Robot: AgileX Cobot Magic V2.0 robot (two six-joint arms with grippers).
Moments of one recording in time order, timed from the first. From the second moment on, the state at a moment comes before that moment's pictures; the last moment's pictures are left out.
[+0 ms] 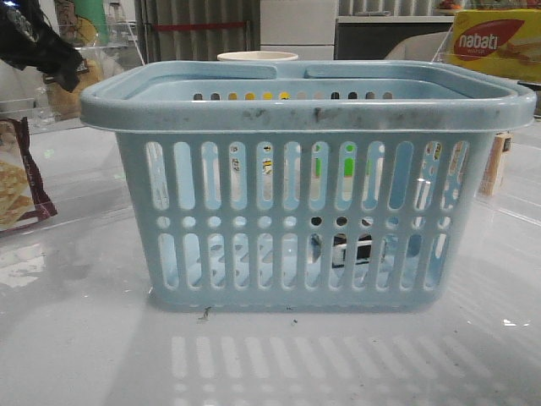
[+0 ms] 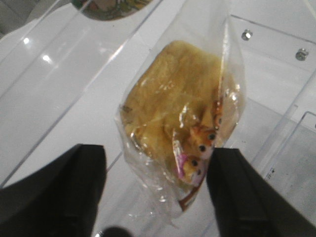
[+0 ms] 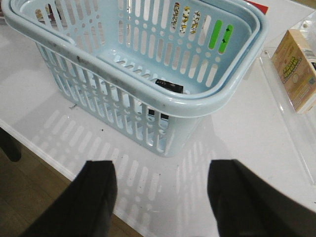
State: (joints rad) left arm -0.10 1.95 -1.60 0.21 0.40 0.16; right arm 0.52 0.46 -0.63 -0.03 0.73 -0.01
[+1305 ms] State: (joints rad) left arm -0.49 1.54 -1.63 -0.03 0.86 0.21; right arm 0.52 0.46 -0.63 -0.03 0.73 -0.01
